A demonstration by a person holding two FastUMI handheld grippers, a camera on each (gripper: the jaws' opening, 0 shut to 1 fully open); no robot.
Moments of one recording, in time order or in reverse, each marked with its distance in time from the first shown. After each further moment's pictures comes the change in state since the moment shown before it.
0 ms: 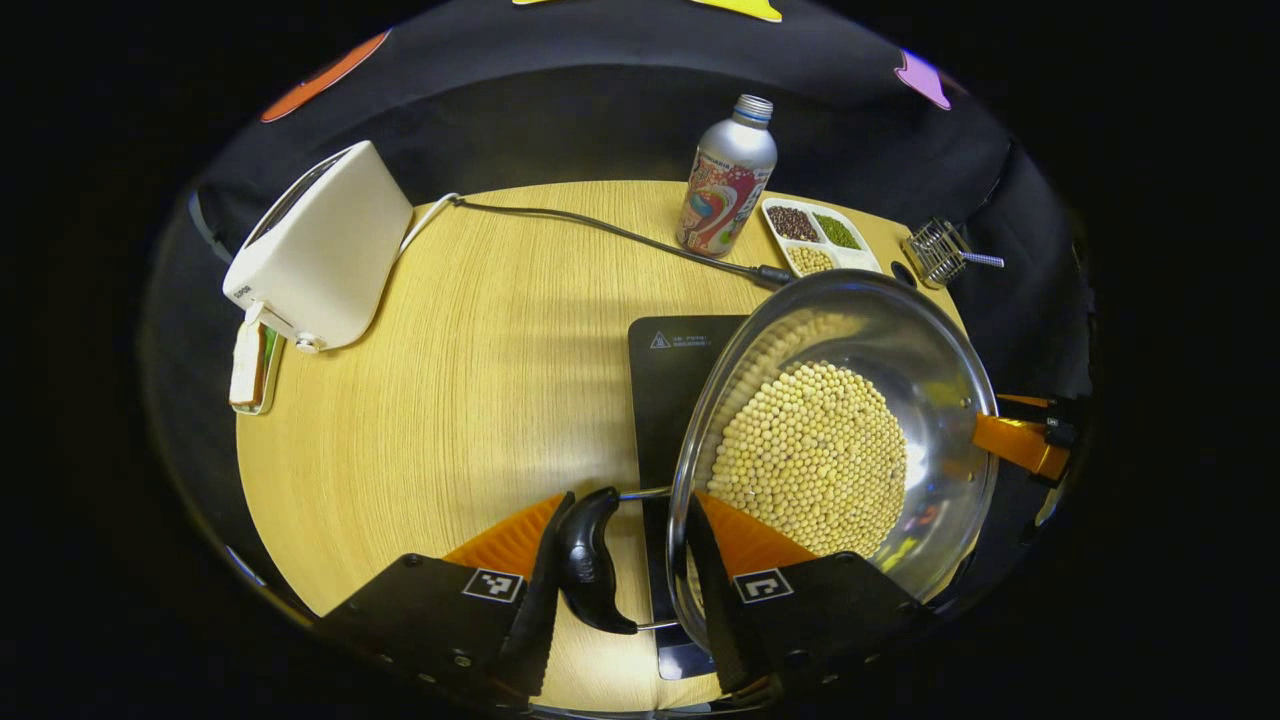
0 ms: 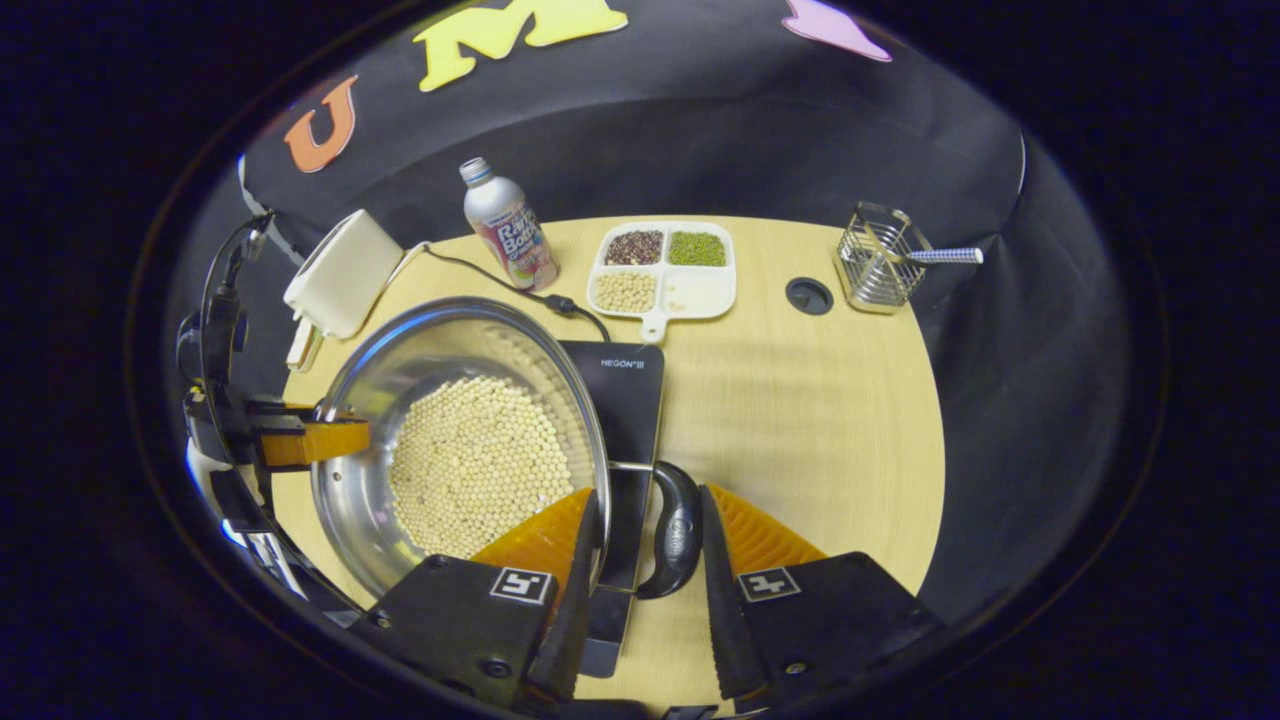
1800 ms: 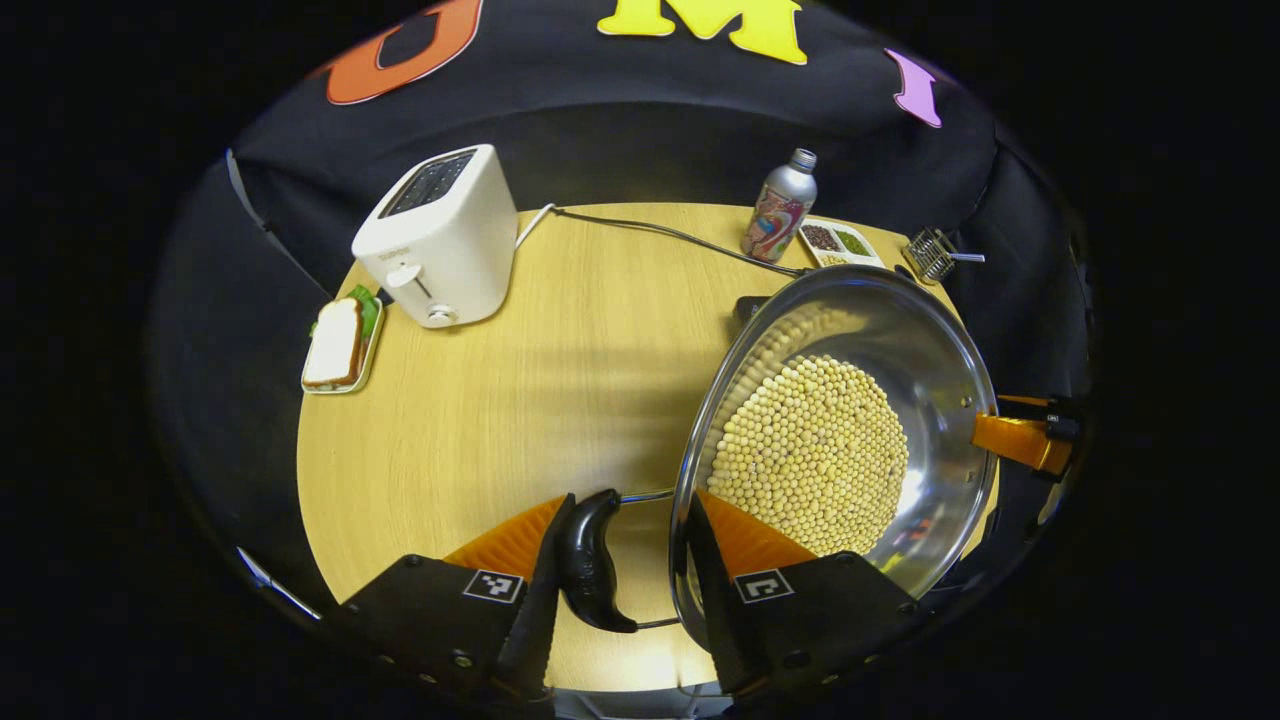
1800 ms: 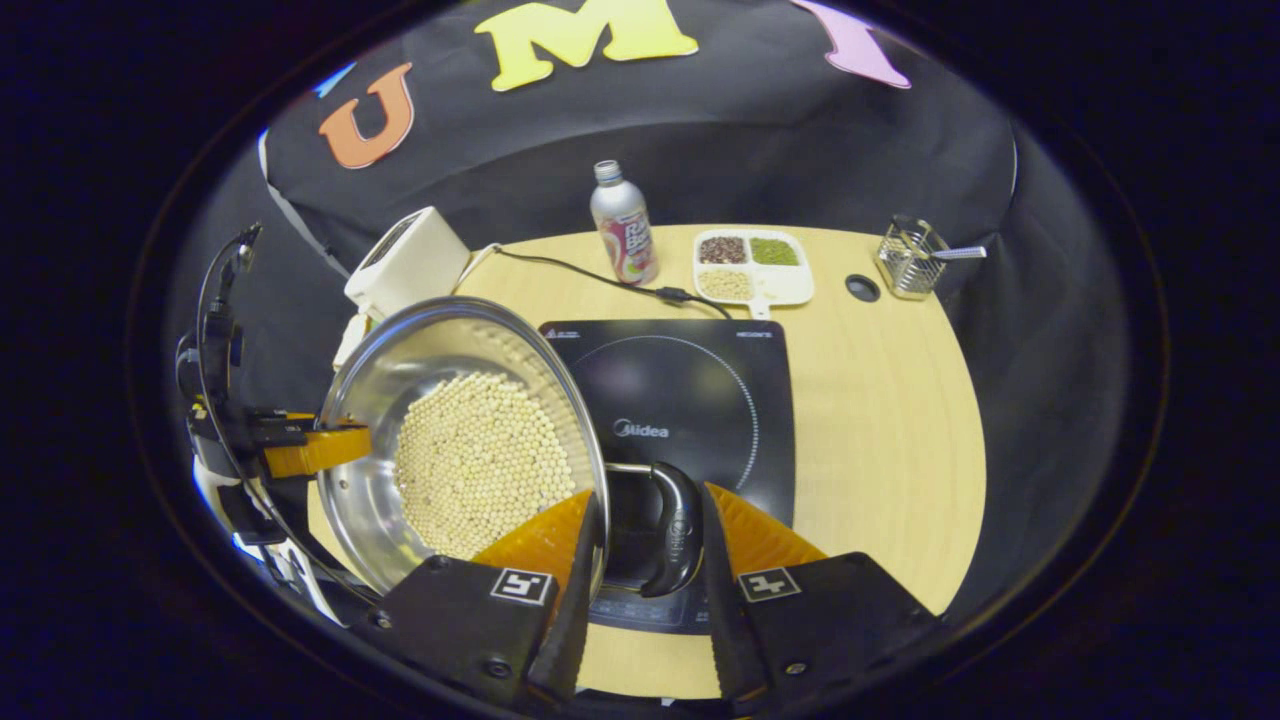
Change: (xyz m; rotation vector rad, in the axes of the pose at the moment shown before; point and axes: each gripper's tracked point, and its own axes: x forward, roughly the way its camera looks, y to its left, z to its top) left arm -0.083 0.097 -0.052 0.005 -0.043 0.010; right arm -0.051 0.112 -0.042 0.043 -0.042 0.028
